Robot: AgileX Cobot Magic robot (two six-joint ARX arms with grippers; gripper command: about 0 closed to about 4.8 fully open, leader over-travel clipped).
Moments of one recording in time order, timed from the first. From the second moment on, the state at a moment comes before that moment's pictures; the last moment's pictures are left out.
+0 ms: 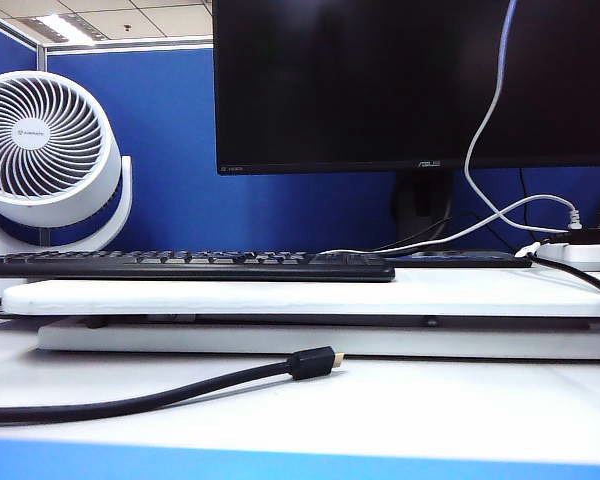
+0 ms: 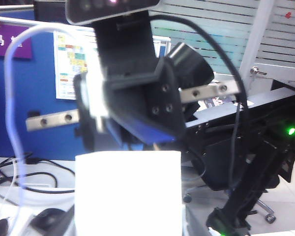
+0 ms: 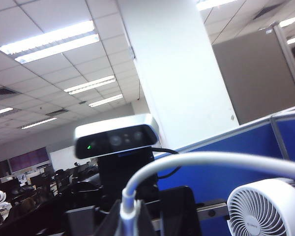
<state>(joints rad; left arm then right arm) -0.57 1.68 1.92 -0.31 1.19 0.02 0.25 1.23 1.11 0.93 -0.83 0.97</state>
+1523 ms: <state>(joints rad) -0.56 1.68 1.92 -0.27 1.23 -0.16 0.23 1.22 1.11 0.89 -0.92 0.97</state>
